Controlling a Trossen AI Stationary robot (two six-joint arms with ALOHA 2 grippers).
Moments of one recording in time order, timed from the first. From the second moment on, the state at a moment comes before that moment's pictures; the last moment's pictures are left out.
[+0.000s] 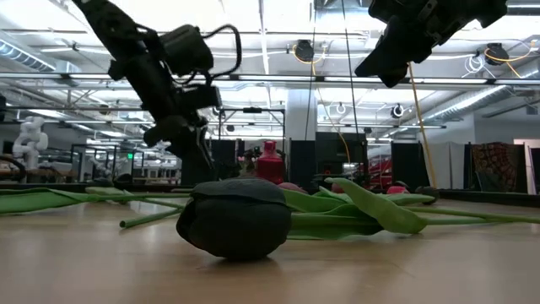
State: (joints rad) left arm 0.23 1.49 0.69 -0.12 -0.06 0.30; right arm 0.04 1.10 0.73 -0.19 0.00 0.15
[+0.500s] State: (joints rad) left arm 0.28 1.62 0.70 0.01 0.00 0.46; right arm 0.04 1.10 0.73 -0.19 0.00 0.15
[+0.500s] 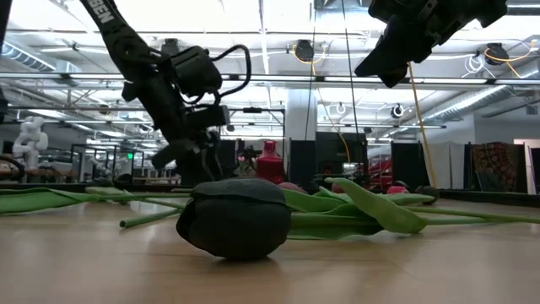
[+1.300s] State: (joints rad) left arm 0.29 1.64 0.70 -0.03 0.01 0.52; right arm 0.04 1.10 0.73 -0.19 0.00 0.17
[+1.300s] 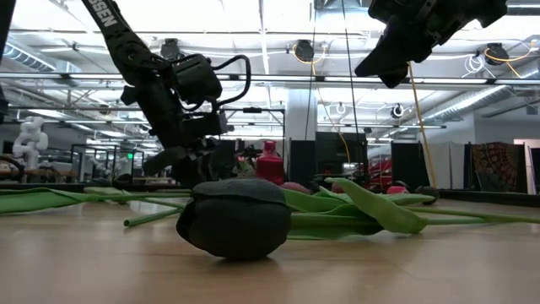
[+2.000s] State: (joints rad) left arm 0.07 1.25 0.69 -0.14 -0.17 0.48; right arm 0.04 1.10 0.73 -0.09 0.00 0.17
